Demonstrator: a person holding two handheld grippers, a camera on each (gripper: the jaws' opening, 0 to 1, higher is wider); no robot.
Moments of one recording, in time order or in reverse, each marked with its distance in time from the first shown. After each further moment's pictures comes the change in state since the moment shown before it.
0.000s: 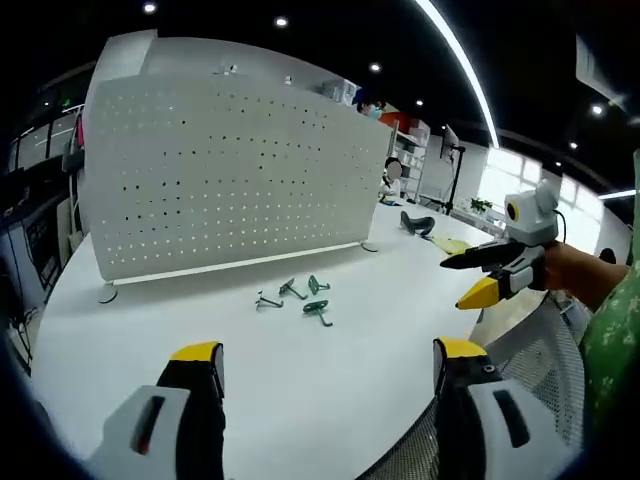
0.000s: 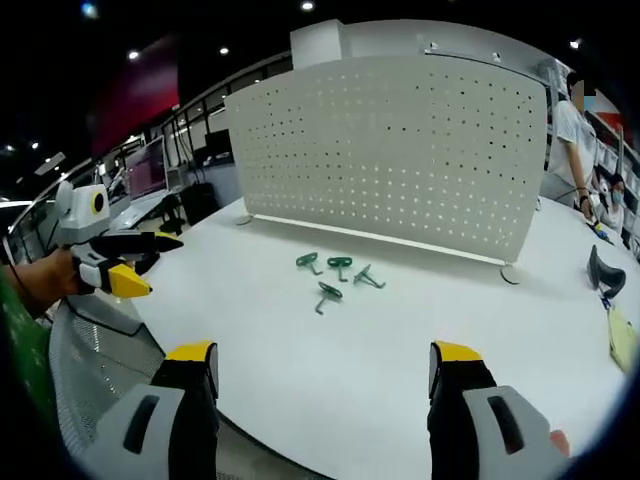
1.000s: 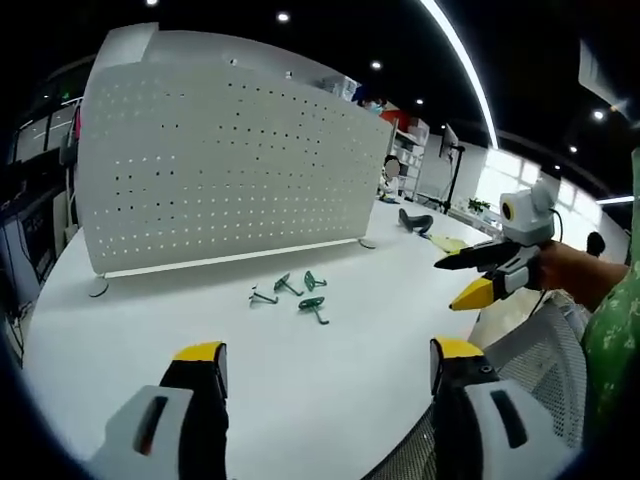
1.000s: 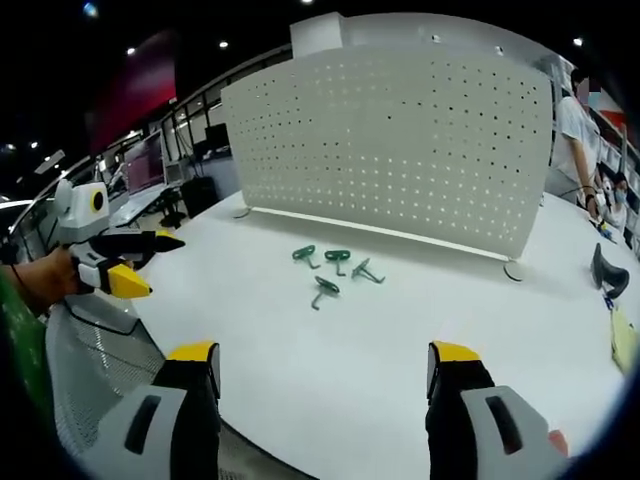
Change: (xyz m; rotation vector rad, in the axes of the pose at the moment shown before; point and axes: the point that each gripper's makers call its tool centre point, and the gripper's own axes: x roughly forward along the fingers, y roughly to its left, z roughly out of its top) left arm 0.014 0.000 -0.005 -0.020 0.015 -0.018; right arm 0.013 -0.008 -0.003 -0.001 0.033 0.009
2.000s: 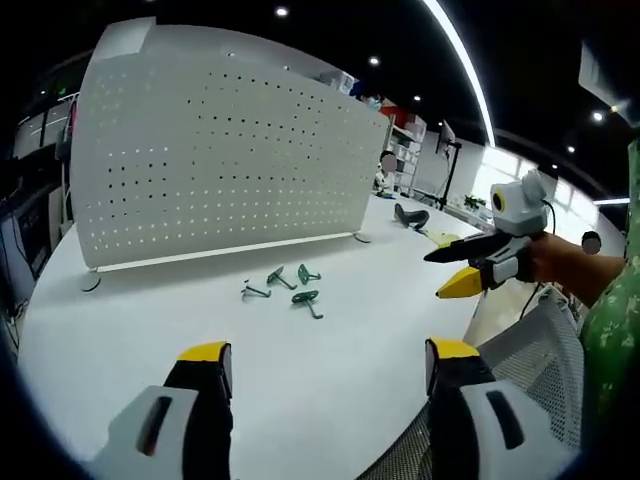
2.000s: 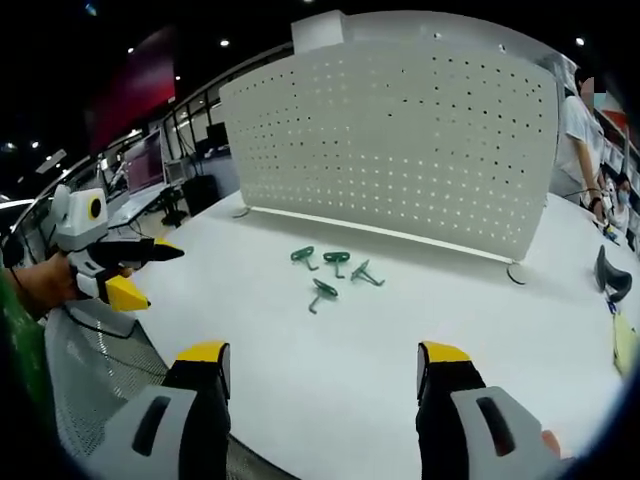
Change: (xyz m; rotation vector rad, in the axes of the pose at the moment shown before) left arm 0.006 -0.005 -0.008 -0.006 0.023 -0.023; right arm 0.008 -0.005 0.003 -0.004 0.010 0.011
